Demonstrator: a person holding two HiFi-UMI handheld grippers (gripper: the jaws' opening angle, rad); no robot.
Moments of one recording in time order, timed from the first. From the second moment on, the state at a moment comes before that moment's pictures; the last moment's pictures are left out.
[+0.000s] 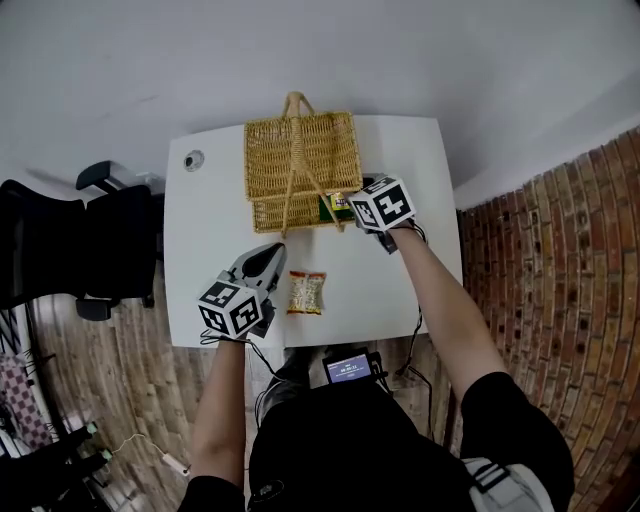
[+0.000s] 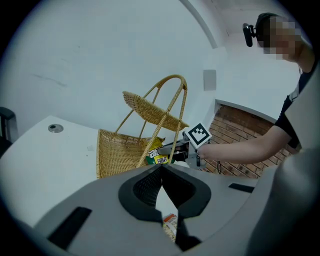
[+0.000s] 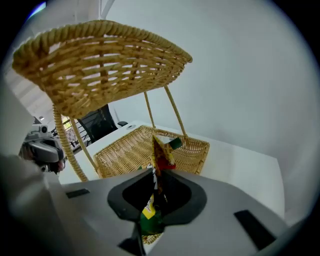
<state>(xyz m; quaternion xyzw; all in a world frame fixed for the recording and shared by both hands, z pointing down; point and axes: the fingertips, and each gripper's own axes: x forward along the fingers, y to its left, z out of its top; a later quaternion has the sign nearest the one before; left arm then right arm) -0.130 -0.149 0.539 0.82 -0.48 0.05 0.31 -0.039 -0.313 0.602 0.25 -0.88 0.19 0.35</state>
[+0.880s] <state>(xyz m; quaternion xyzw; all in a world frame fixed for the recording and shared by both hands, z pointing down) -0.139 -0.142 0.536 0.82 -0.48 0.04 0.31 -0.039 -0.312 0.619 0.26 -0.87 0.17 0.38</state>
